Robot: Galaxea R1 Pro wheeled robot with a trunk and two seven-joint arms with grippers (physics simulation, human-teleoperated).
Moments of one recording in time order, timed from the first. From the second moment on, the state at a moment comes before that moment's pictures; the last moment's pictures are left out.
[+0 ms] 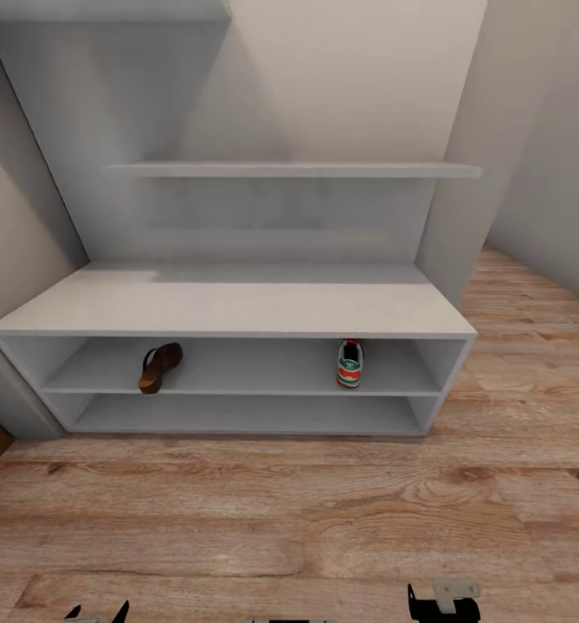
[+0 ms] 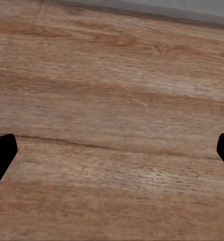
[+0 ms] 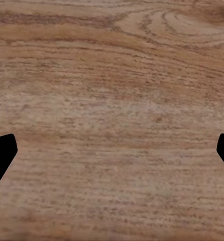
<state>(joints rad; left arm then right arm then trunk) -0.08 0.22 0.18 -0.50 0.27 -0.53 -0.43 -0.42 -0.07 0.12 -0.04 -0.01 -0.51 -0.20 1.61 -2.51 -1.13</state>
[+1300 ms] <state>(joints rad) -0.08 0.19 0.17 -0.48 0.26 -0.57 -0.41 -0.42 -0.06 0.11 -0.04 -0.01 -0.52 -0.20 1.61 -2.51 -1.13</state>
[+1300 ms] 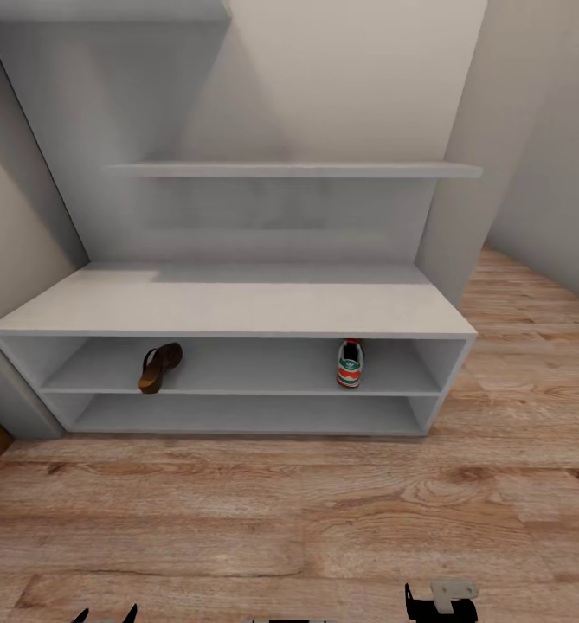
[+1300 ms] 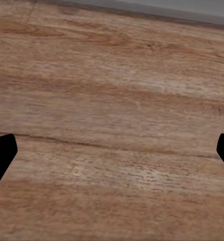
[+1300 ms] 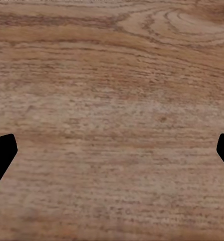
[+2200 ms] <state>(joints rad) -0.08 0.19 0.17 -0.48 0.25 -0.57 -0.41 -0.42 -0.06 0.11 -0.04 -0.02 -0.52 -0.20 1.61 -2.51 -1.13</state>
